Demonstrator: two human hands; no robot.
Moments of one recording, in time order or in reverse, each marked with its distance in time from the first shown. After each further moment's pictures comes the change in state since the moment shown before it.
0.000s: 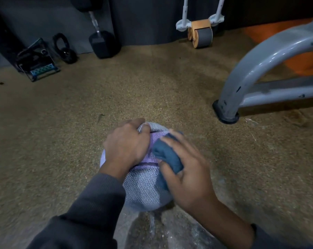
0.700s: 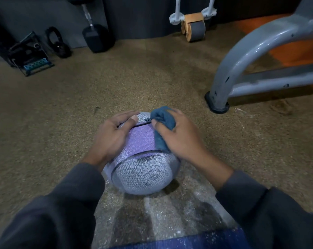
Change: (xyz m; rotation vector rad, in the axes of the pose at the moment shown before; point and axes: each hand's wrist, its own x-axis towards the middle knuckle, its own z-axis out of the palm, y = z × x) left_hand -0.002 -0.045 0.008 -0.537 -0.029 0.265; right_hand 0.047 -0.002 -0.012 -0.108 -0.162 0.213
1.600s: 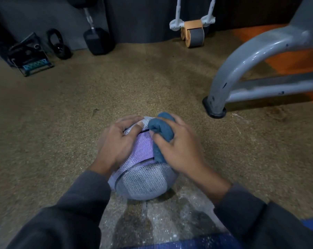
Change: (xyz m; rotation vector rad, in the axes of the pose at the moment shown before) left_hand -0.008 0.002 0.016 0.077 0.111 0.074; right_hand -0.017 0.006 0.003 -0.050 0.083 -0.128
